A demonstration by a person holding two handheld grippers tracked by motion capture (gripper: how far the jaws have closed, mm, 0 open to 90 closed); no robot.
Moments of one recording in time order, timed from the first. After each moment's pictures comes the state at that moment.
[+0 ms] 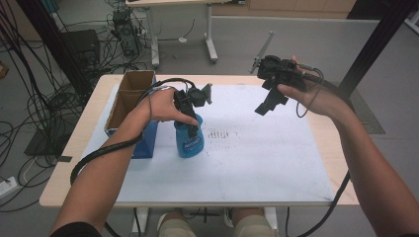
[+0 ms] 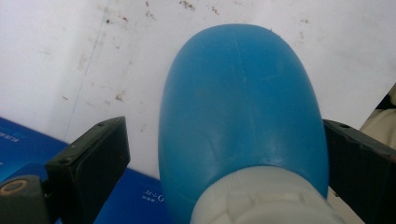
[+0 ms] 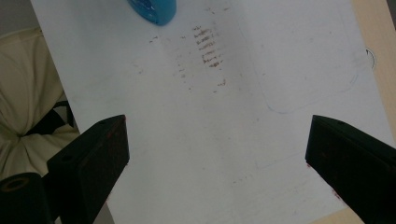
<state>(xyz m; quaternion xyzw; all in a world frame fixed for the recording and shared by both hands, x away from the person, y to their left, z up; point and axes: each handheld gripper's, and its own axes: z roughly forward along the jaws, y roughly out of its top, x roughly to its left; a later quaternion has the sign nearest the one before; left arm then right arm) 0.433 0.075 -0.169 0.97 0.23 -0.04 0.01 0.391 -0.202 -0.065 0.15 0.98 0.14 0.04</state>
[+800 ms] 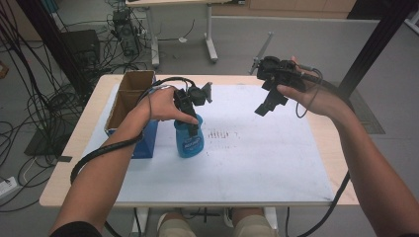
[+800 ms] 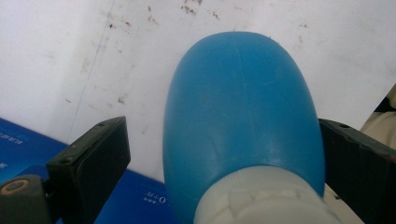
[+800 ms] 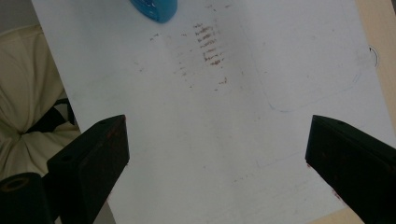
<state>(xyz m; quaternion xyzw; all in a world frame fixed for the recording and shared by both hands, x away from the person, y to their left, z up) 0.433 0.076 -0.167 0.97 0.23 -0.04 0.02 0.392 -0.200 -0.066 0.15 0.98 0.13 0.04</state>
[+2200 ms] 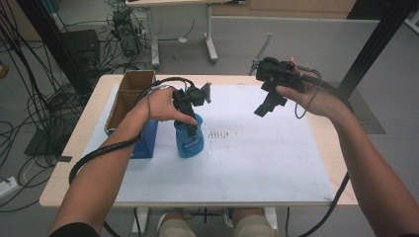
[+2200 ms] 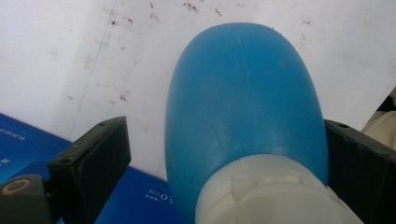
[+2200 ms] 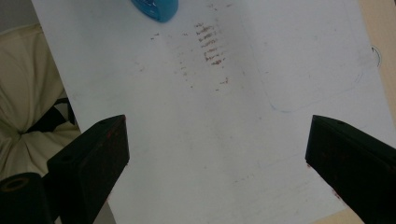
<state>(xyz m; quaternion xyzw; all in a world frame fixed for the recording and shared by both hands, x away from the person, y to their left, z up) 0.430 0.079 -0.167 0.97 0.23 -0.03 0.02 0.392 -0.197 -0.067 0.15 0.98 0.13 0.04</state>
